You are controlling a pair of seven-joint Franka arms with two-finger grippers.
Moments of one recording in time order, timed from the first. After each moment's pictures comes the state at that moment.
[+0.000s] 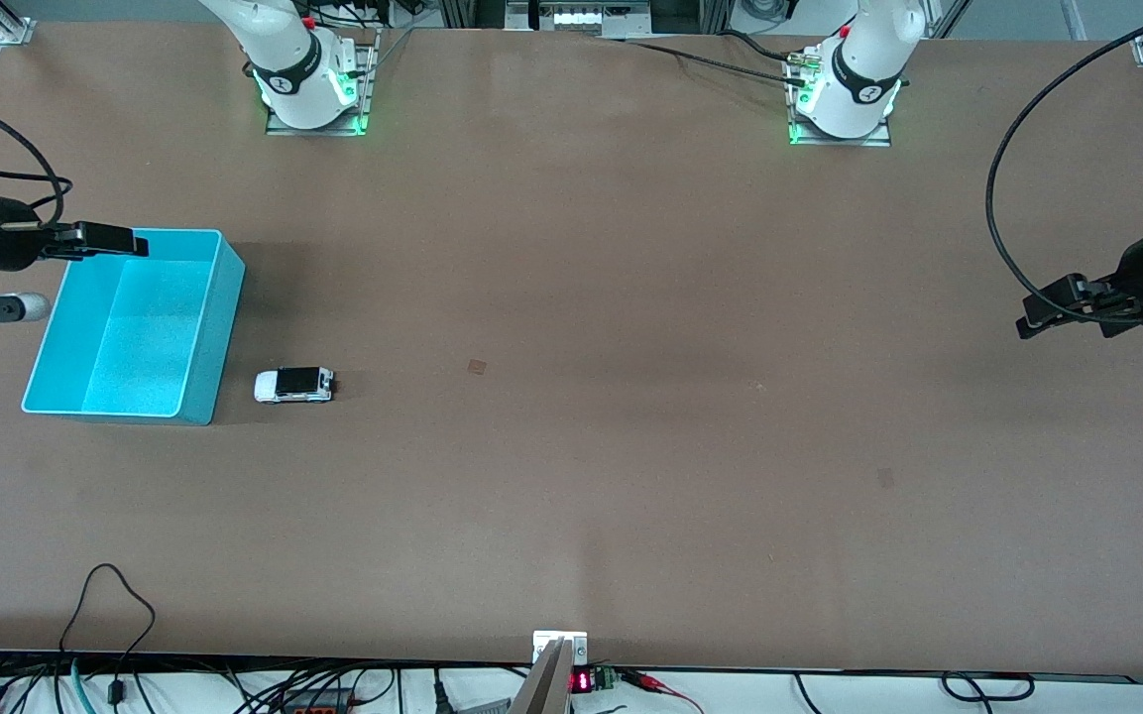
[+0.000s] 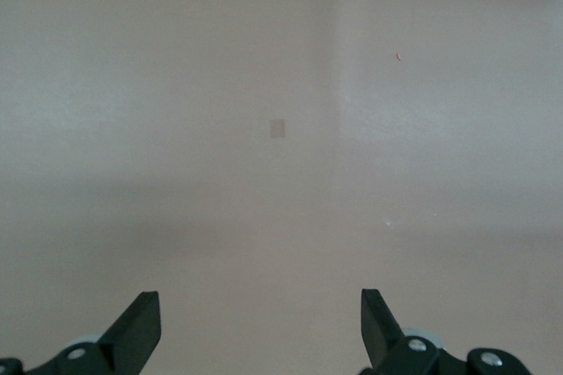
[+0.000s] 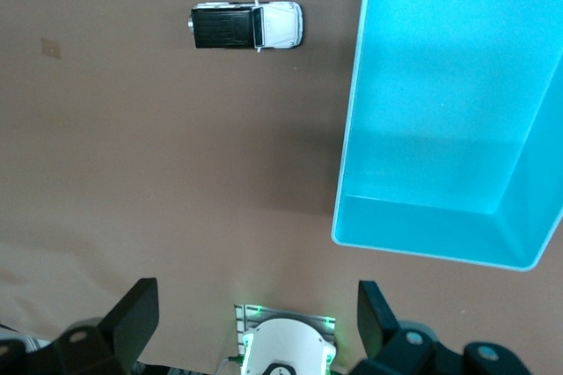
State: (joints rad) left arm 0.07 0.17 -0.04 -1.47 -0.05 1.68 -0.02; right arm -0.05 0.17 -0.06 -1.63 0.11 1.44 -0.20
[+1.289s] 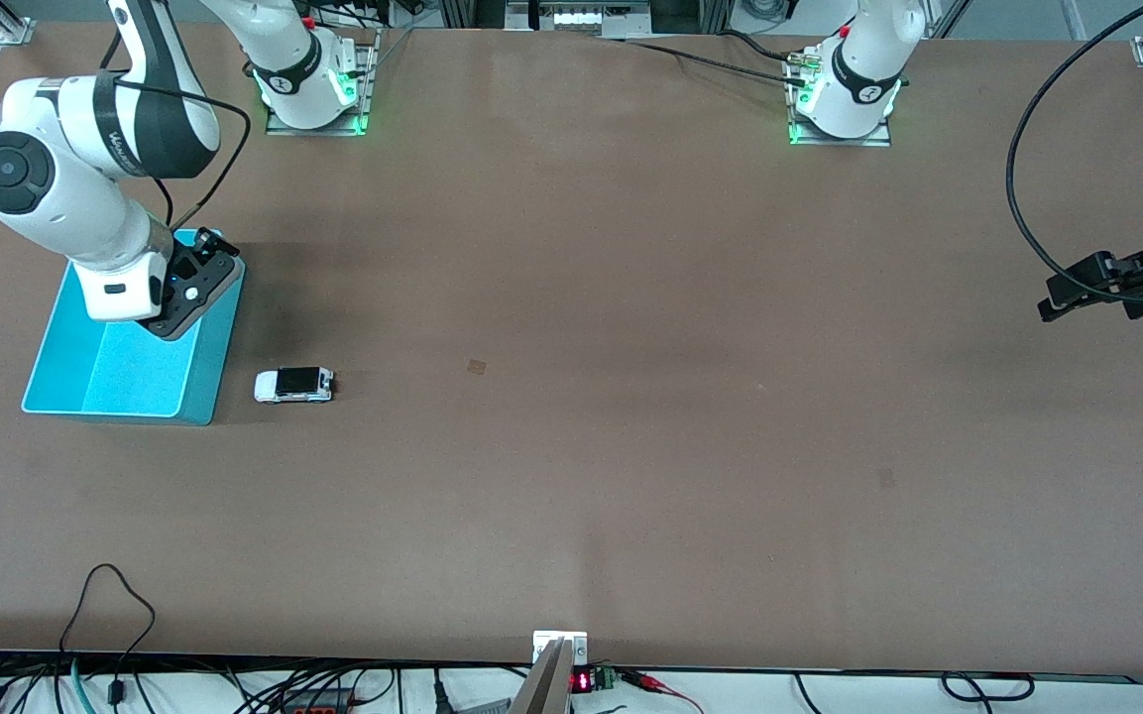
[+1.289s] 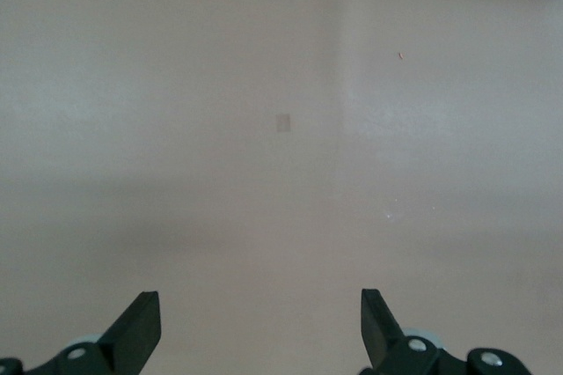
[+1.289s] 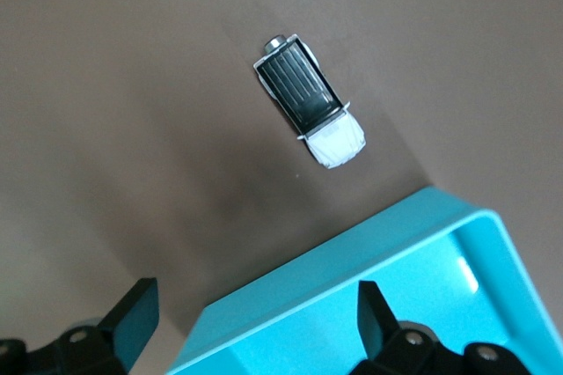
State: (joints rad) left arm 0.07 0.15 -0.03 -1.45 -0.05 1.63 -0.02; right arm -0.11 0.04 0.18 -2.15 -0.11 2.13 -0.91
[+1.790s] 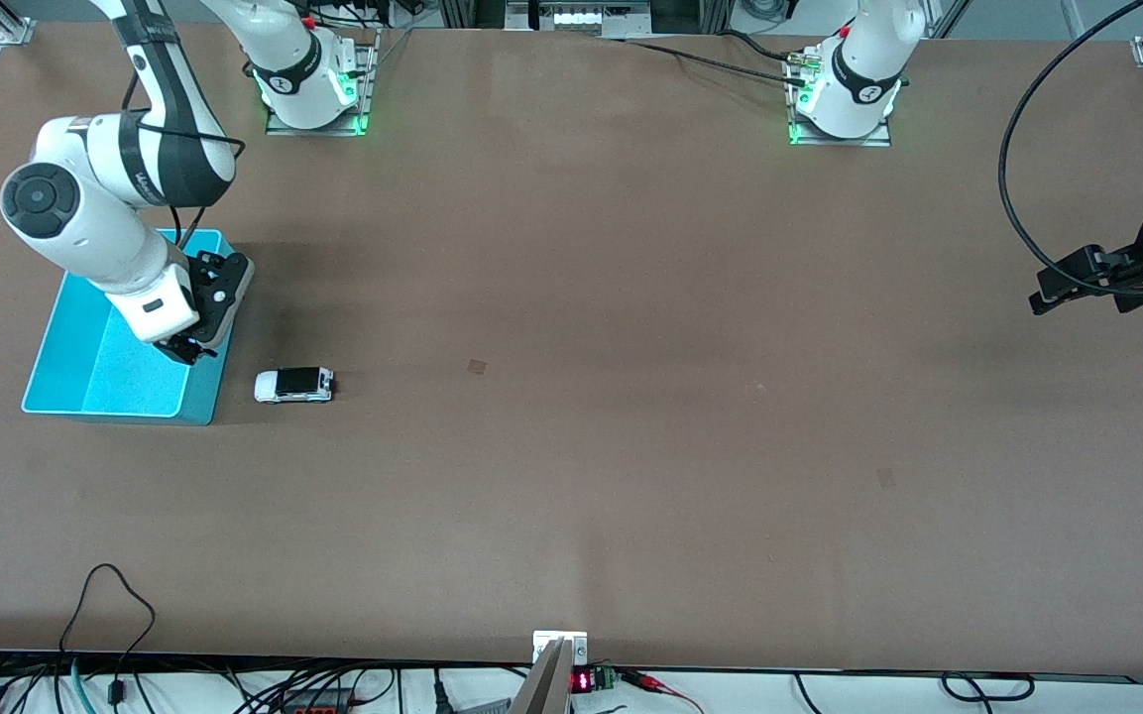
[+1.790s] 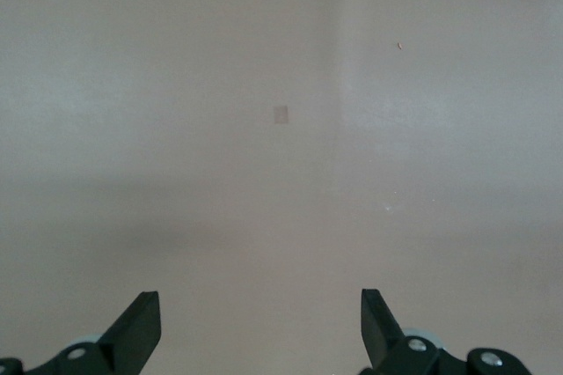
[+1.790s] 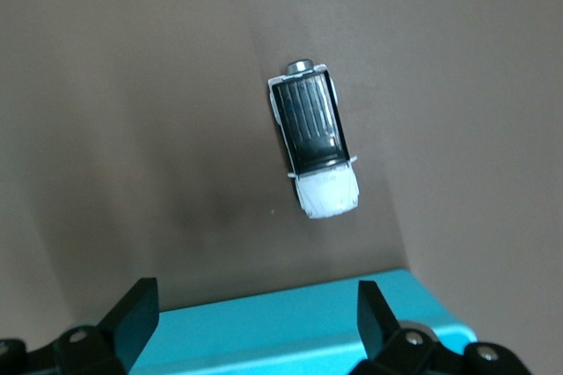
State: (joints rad) left arm 0.07 0.12 -0.03 -1.50 -0.05 1.65 -0.02; right arm -0.12 0.14 0.19 -2.17 -0.11 2.28 -1.22
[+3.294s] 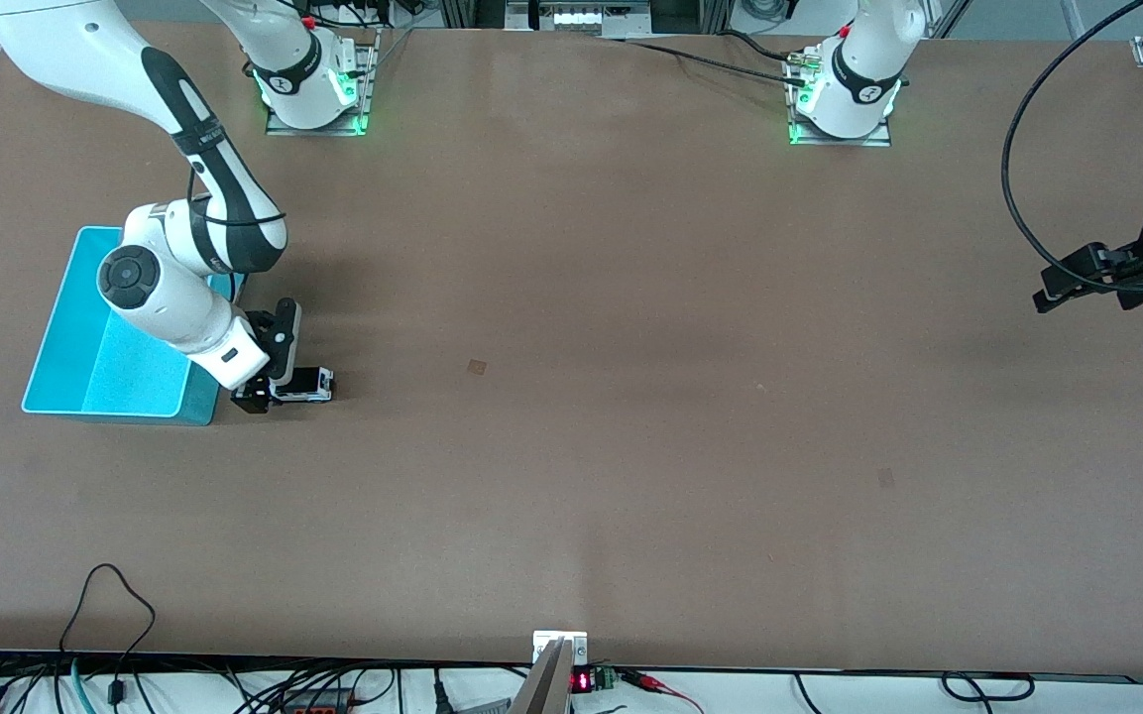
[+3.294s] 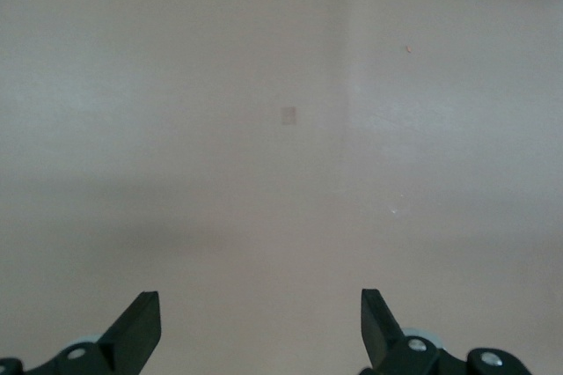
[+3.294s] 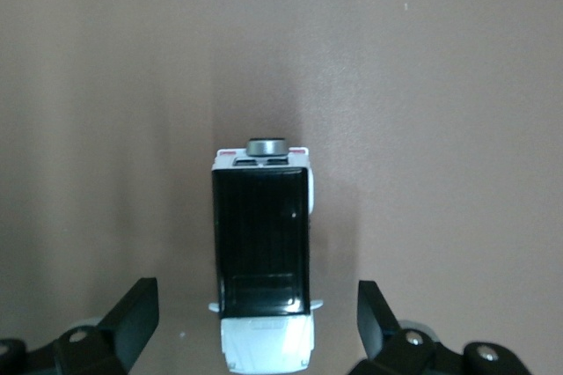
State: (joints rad) left arm 0.09 0.10 -0.02 -1.53 -0.05 1.67 -0.03; right arm -0.11 0.42 0.20 -2.10 -0.11 2.56 -1.42
